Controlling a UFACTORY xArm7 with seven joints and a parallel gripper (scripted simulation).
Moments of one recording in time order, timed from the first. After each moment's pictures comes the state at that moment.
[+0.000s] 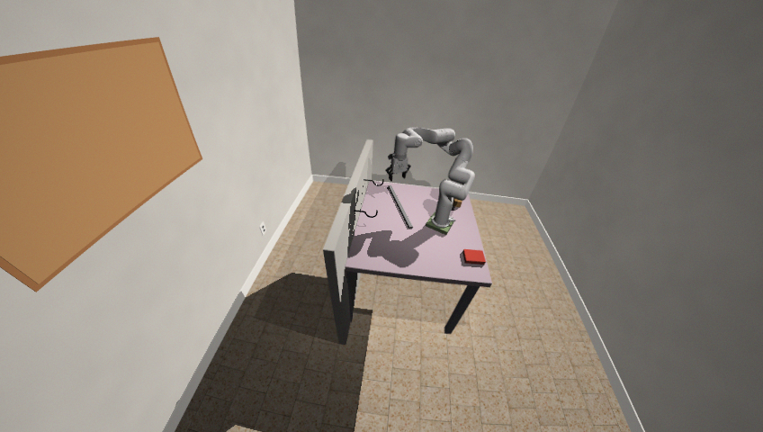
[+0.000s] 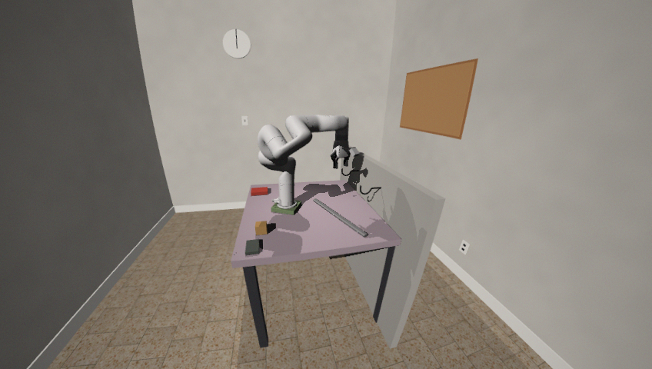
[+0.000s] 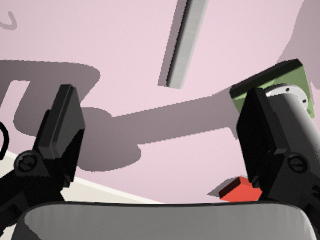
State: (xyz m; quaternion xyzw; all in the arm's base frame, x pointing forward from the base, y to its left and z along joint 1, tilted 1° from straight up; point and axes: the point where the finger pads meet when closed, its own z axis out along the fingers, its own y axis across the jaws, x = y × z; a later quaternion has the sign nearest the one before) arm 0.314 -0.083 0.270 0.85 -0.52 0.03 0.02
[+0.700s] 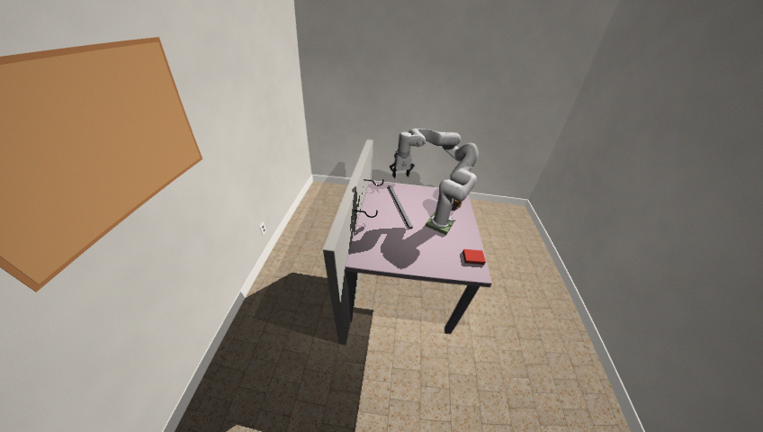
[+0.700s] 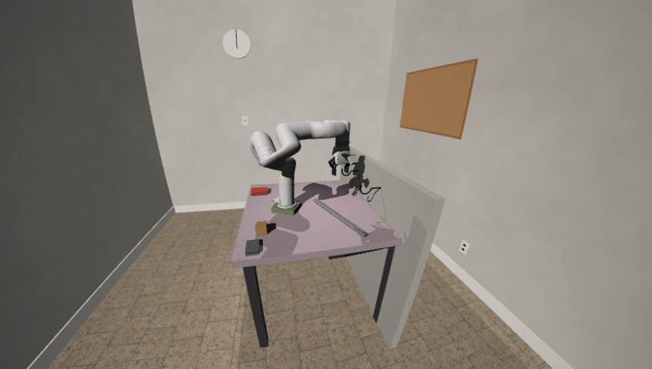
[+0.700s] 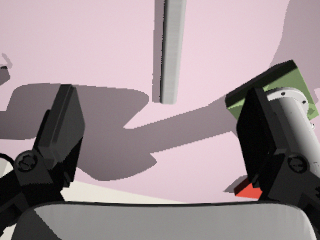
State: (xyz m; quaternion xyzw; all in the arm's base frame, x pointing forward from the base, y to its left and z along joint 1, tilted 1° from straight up) arm 0.287 -0.147 0.251 0.81 -0.59 0.01 0.00
